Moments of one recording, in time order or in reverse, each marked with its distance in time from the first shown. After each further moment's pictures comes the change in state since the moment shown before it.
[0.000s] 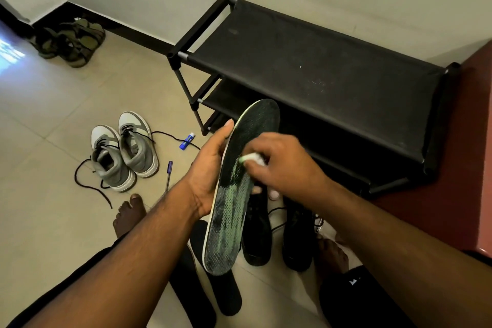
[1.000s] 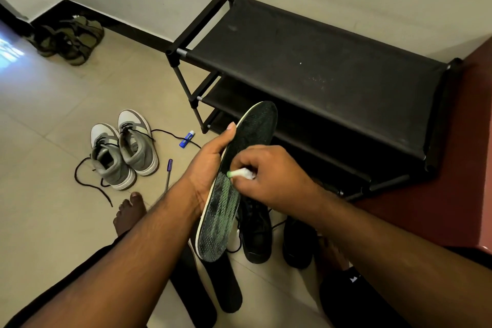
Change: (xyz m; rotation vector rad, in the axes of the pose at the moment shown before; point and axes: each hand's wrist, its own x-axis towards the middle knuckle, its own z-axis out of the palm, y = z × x) left_hand 0.007 -0.003 0.001 -0.103 0.031 0.013; right_hand -0.009 -0.020 0.013 0.098 -0.082 0.076
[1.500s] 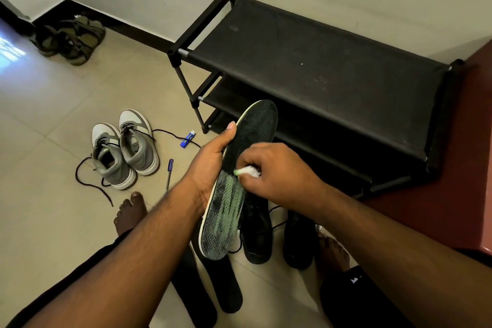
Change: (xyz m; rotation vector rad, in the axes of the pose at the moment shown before) left_hand 0.001 0.001 0.003 -0.008 0.035 0.019; right_hand 0.004 0.003 -0.009 -0.173 -0.055 -0.041
